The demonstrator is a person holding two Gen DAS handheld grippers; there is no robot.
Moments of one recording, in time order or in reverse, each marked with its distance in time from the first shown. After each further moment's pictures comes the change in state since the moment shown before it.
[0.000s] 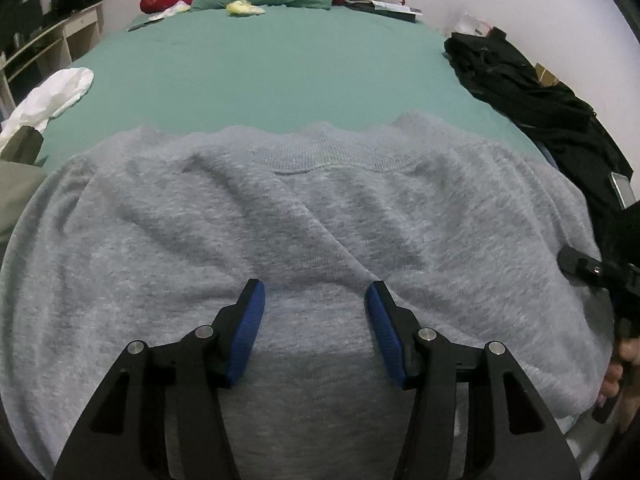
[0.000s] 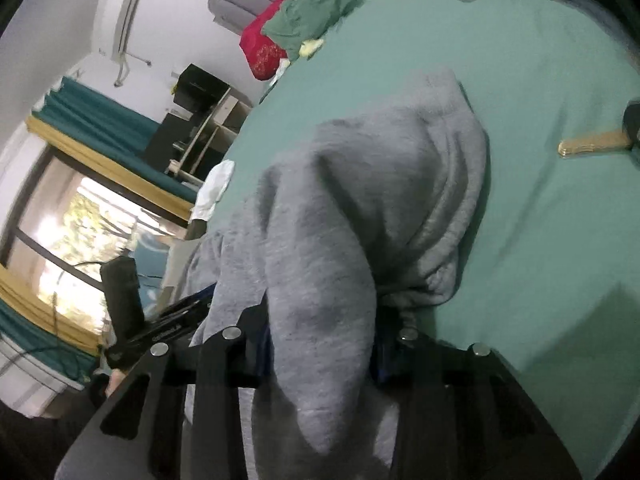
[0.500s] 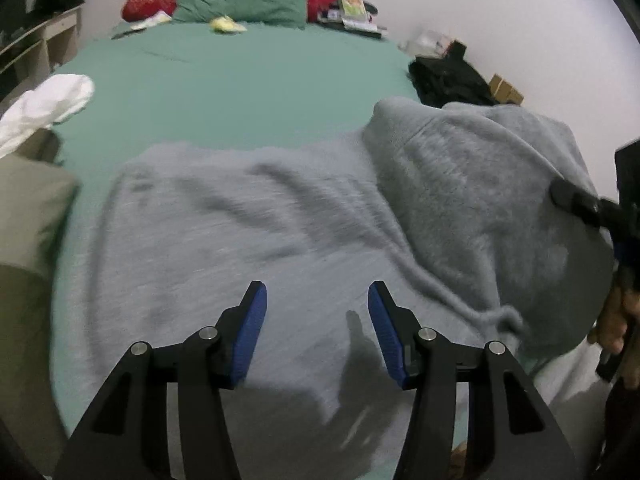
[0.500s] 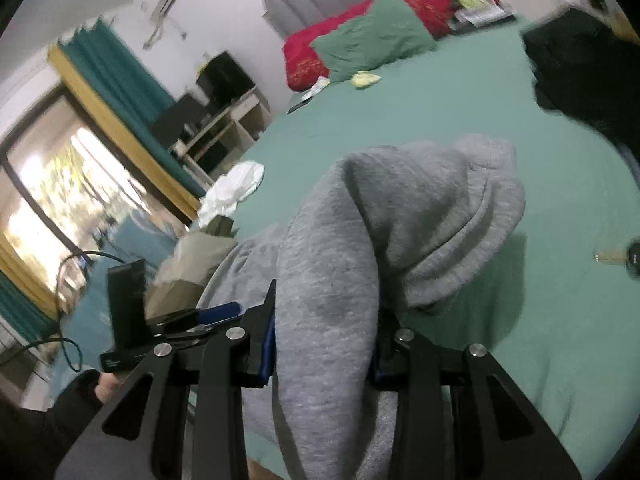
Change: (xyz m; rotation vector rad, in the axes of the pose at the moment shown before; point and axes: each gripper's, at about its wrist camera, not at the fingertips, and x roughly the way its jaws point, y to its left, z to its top) left arm -0.077 0.073 -0.013 0.029 -0.044 -0.171; right arm 0.005 0.162 0.004 -0.257 -0.072 -0.136
